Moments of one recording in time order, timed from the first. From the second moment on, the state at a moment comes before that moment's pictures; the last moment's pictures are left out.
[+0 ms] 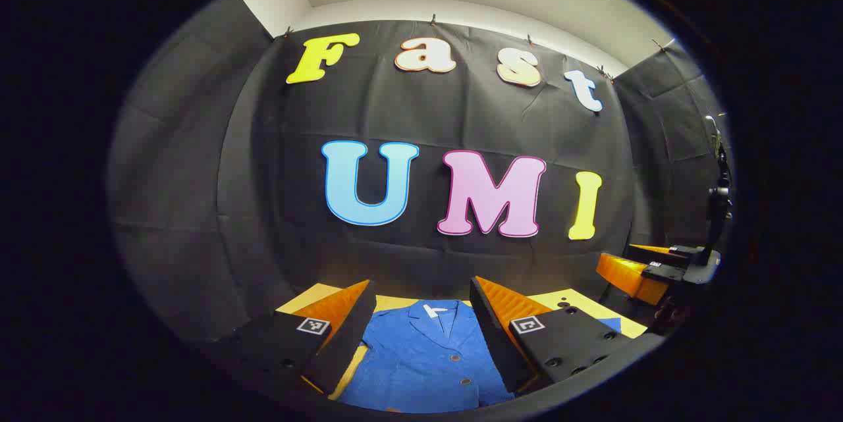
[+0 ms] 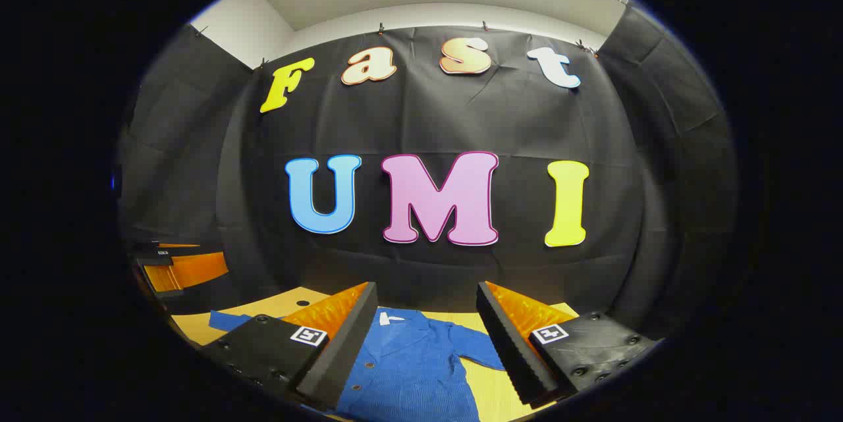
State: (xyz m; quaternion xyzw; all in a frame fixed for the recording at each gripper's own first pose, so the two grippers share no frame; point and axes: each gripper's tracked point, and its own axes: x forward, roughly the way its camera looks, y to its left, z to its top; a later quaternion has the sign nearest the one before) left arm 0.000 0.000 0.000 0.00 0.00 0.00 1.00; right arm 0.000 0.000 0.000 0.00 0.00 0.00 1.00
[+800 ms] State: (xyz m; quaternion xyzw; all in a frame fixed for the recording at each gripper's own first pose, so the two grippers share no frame) left arm -0.011 -0.006 0.000 0.02 0.00 0.01 1.00; right arm -0.011 -0.004 -0.008 0.01 0.00 0.01 1.00
